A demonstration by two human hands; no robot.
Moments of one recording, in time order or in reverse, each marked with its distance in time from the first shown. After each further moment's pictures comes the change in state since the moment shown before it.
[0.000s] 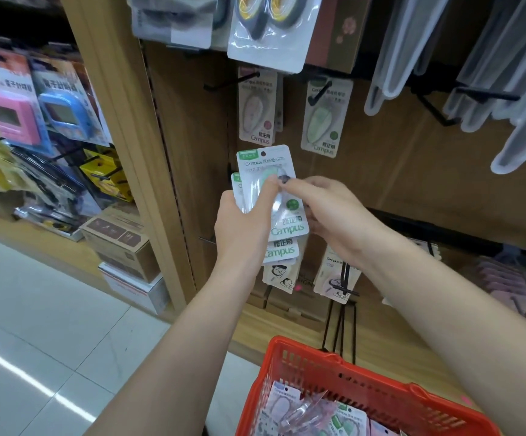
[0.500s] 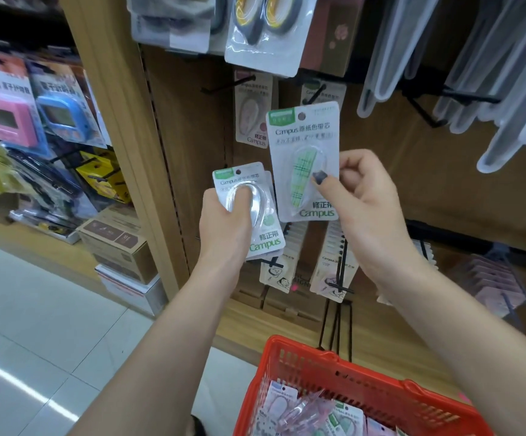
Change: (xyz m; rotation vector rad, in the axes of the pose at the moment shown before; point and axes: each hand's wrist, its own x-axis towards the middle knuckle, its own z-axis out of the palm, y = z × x) left_hand 0.001 0.002 -0.017 0.009 0.016 0.016; right_hand -0.050 -0.008 -0.013 0.028 0.208 -0.383
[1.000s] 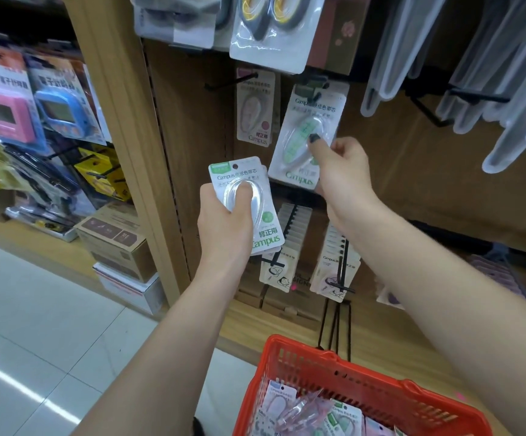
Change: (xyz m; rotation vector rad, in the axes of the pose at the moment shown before) left_hand -0.002 -0.002 -0.001 0.006 0.044 0.068; right_hand 0.072 0.019 0.029 0.056 0.187 0.213
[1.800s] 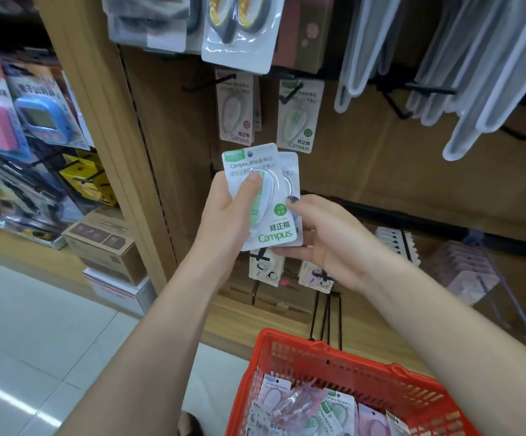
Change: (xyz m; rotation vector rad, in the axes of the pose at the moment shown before) left_hand -0.012 0.013 0.007 -0.122 -0.335 0.045; right_hand -0.072 0.017 -0.046 0.158 -0.429 0.338
